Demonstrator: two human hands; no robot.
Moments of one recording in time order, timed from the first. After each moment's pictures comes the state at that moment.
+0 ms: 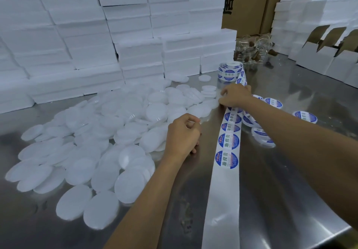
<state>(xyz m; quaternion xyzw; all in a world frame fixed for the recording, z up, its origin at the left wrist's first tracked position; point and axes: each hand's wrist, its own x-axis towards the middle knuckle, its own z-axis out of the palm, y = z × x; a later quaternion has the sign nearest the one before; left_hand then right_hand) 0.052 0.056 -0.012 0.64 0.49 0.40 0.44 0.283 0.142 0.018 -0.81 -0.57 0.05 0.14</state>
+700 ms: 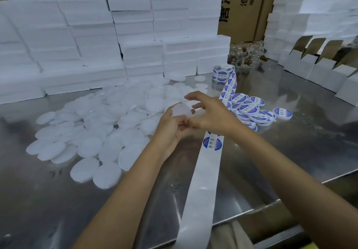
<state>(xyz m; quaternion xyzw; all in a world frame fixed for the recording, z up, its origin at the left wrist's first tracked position) 0.032 0.011 0.015 0.44 0.33 0.47 0.69 0.177 -0.011 0.039 -0.59 -0.70 0.17 0.38</state>
